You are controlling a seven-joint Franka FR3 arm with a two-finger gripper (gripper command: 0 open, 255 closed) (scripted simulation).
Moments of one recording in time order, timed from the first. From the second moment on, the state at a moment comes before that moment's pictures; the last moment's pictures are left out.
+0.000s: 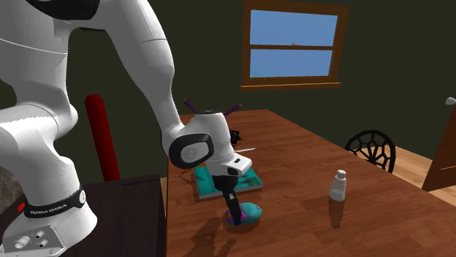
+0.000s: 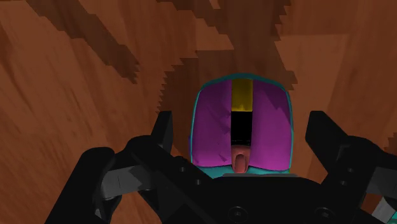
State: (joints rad) arm -0.12 0.32 -0.11 -2.53 -0.42 3.06 0.25
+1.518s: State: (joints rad) arm -0.19 0.15 -0.02 -2.56 -0.32 2.92 0.15
